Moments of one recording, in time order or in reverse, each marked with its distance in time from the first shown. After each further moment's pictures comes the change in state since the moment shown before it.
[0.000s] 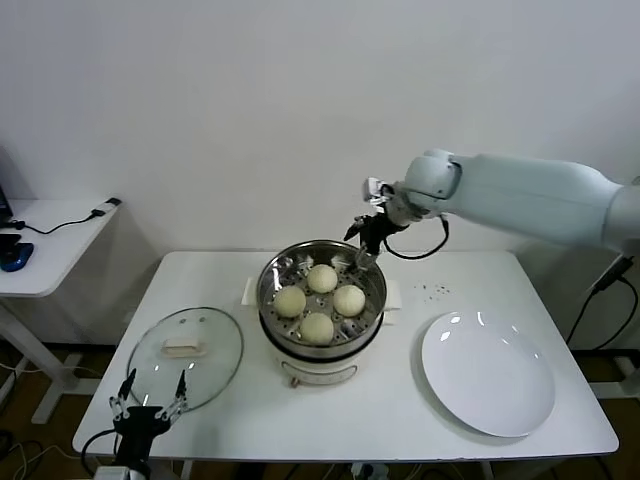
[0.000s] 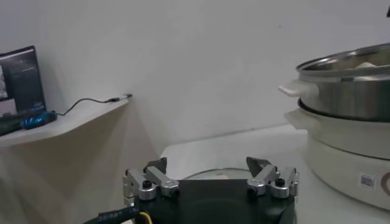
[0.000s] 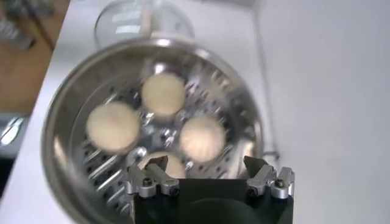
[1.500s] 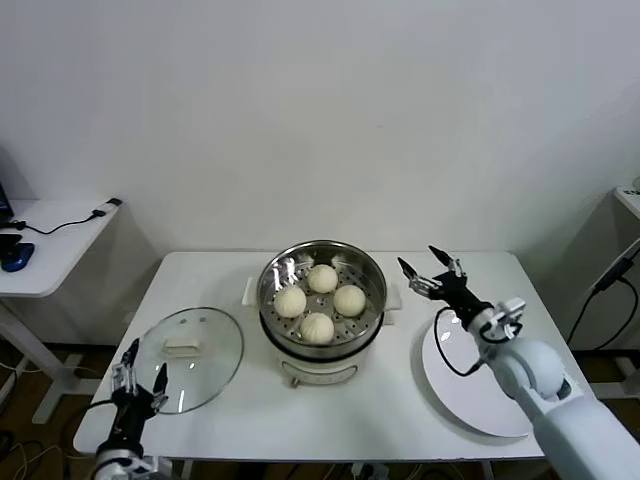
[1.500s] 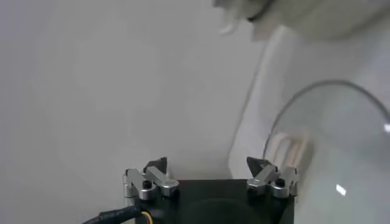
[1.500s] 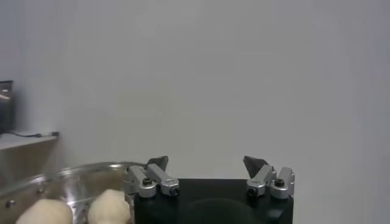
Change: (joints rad) left arm -0.085 0.045 -0.012 0.050 1.096 0.032 -0.058; right arm -1.775 -0.075 1.836 0.428 -0.299 0.191 0.514
